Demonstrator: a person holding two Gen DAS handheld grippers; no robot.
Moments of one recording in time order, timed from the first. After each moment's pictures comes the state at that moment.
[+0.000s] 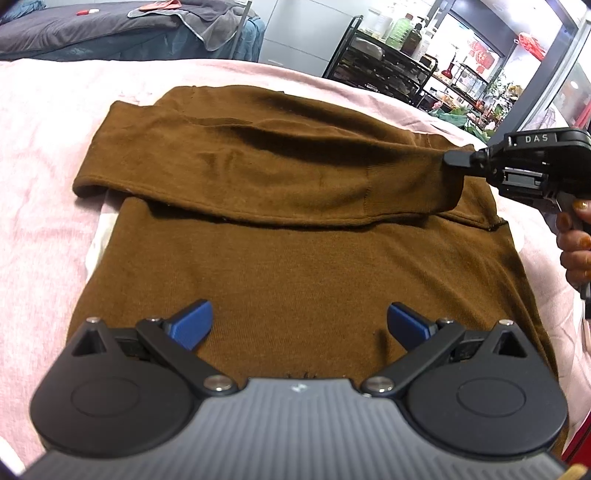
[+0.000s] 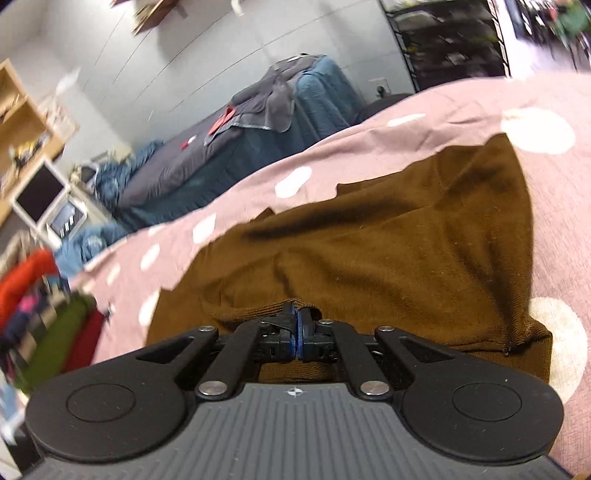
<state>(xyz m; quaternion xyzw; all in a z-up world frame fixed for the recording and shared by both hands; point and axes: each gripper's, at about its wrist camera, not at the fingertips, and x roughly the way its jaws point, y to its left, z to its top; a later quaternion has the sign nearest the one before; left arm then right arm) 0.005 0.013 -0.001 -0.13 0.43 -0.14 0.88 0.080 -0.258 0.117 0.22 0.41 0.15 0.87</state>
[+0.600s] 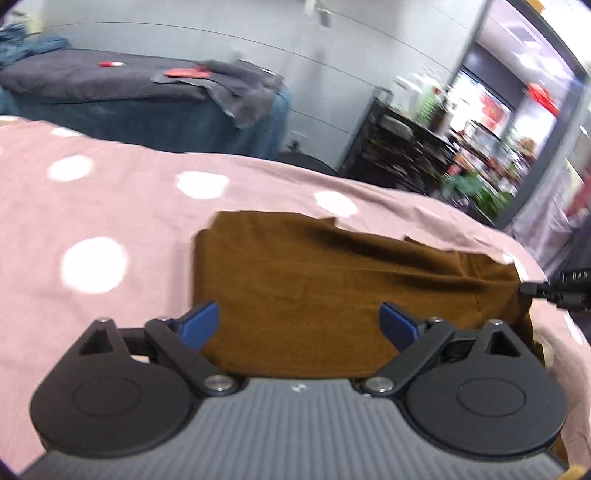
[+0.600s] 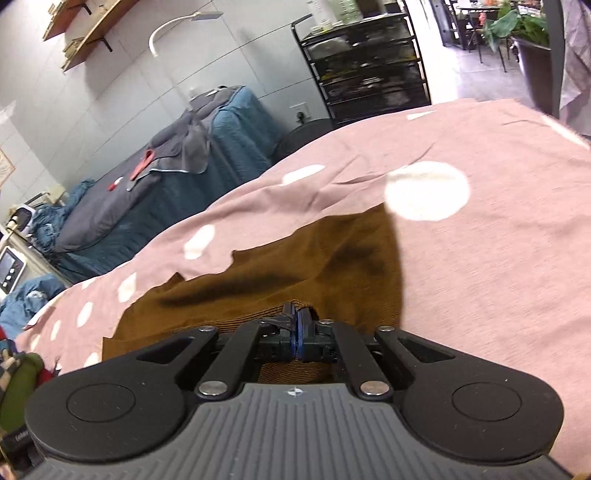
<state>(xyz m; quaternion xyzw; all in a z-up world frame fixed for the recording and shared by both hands) 0.096 0.076 0.041 -0.14 0.34 -0.11 0.92 0.105 -0.318 0.138 0.19 0.40 0.02 0.90</state>
